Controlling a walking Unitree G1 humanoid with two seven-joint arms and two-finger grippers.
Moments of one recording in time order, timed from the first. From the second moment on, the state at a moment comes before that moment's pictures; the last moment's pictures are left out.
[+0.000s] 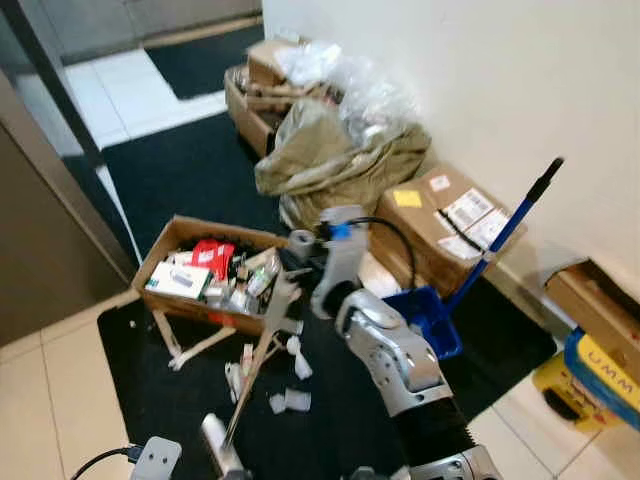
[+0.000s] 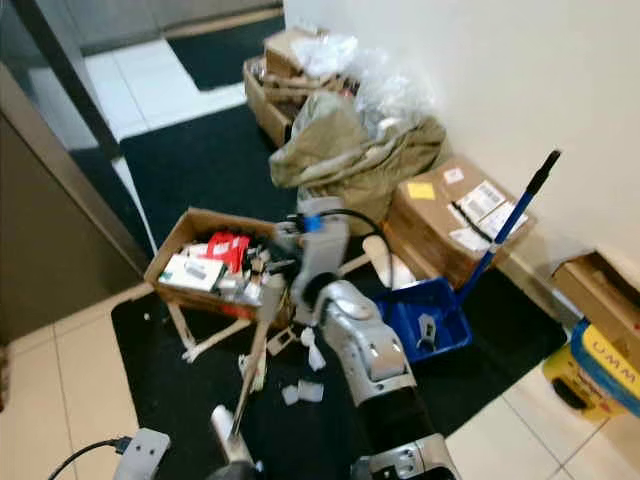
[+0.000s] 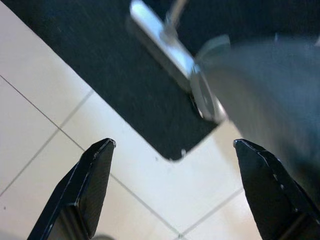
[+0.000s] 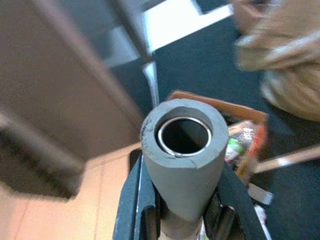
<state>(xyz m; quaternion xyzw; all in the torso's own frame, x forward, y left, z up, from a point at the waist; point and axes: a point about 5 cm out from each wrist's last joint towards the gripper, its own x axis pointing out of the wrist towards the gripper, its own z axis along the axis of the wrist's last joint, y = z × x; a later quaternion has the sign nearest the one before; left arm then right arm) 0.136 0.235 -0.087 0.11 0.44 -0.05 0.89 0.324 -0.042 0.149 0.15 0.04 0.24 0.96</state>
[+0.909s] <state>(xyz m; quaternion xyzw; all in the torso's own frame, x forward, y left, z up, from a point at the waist) 0.128 0.234 -0.081 0.13 0.39 -0.10 0.91 0.336 -0.061 0.180 -0.02 -0.18 0.19 0.97</state>
